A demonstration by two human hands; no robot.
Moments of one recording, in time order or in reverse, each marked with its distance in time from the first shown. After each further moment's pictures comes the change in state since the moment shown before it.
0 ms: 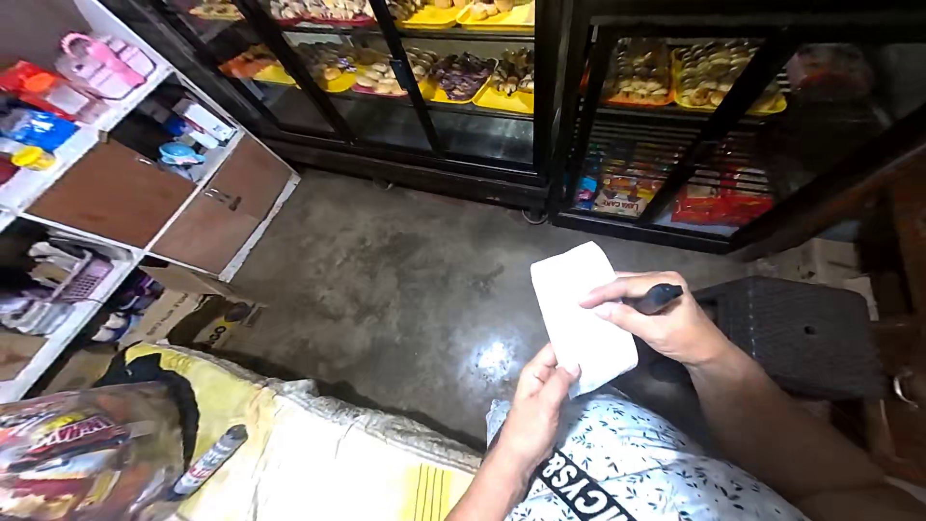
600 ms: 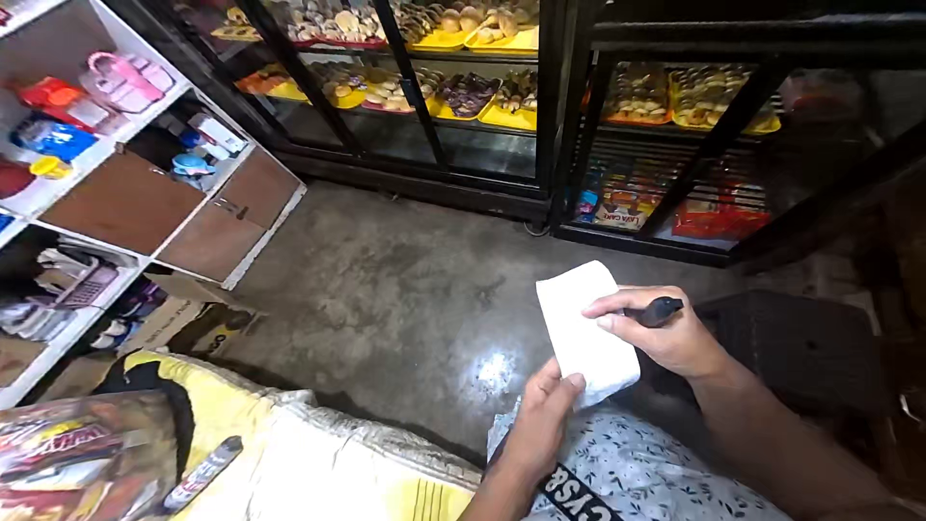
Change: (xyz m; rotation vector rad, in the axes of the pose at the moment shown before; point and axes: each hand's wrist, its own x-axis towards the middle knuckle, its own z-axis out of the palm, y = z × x) left_hand -0.001 -0.001 -0.001 -0.002 0.006 -0.019; right_hand 0.000 -0.001 0.003 -0.018 0.008 -0.021
